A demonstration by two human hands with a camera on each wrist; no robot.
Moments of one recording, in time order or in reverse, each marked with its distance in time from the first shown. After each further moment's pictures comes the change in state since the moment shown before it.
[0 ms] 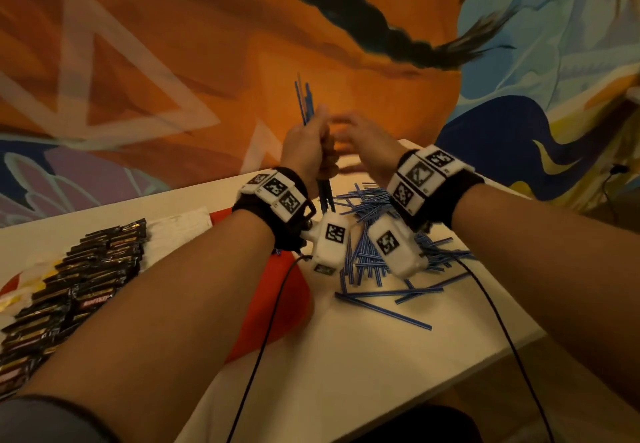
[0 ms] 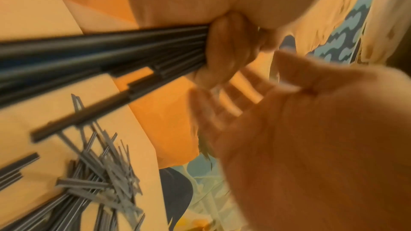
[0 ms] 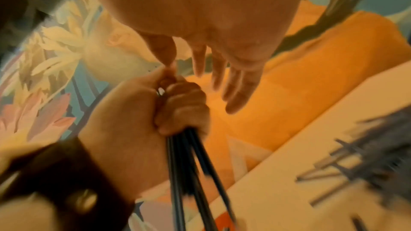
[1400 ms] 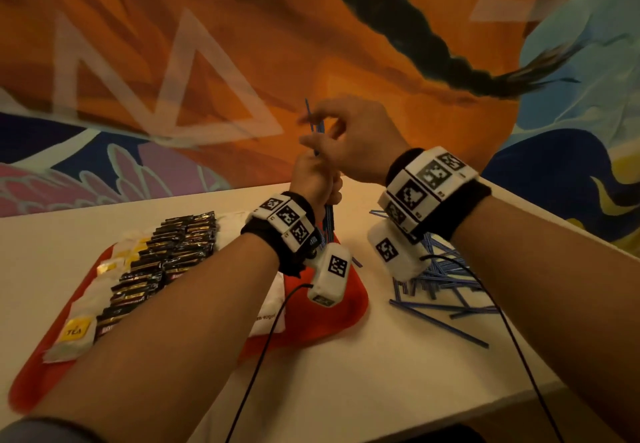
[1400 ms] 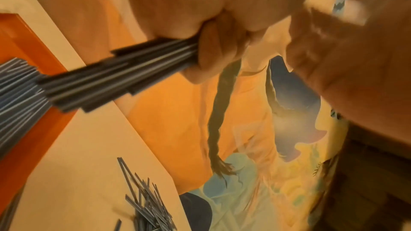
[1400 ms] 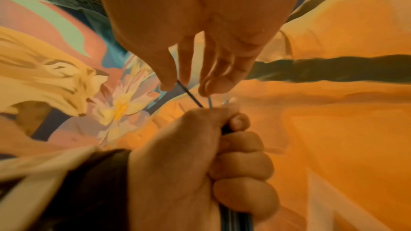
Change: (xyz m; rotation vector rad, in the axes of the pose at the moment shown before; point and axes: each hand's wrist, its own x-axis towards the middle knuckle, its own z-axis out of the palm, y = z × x) left_hand -0.040 0.020 -0.074 0.116 0.145 0.081; right_hand -0.026 -0.073 0.088 -0.616 0.067 -0.642
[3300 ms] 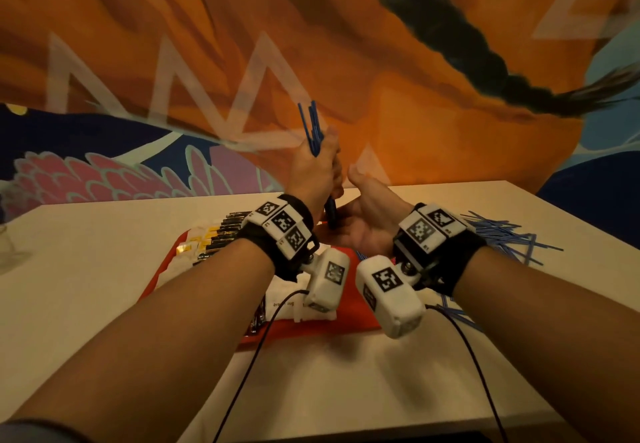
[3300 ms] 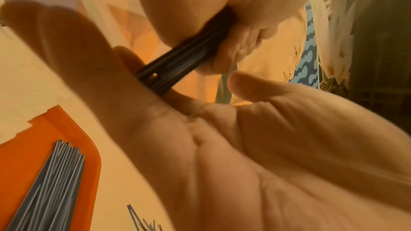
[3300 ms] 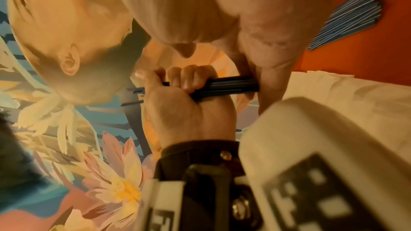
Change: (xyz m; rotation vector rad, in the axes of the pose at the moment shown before) left_hand -0.044 0.043 -0.065 0.036 0.165 0.251; right_hand -0.036 -0.035 0.070 1.392 -0.564 0.980
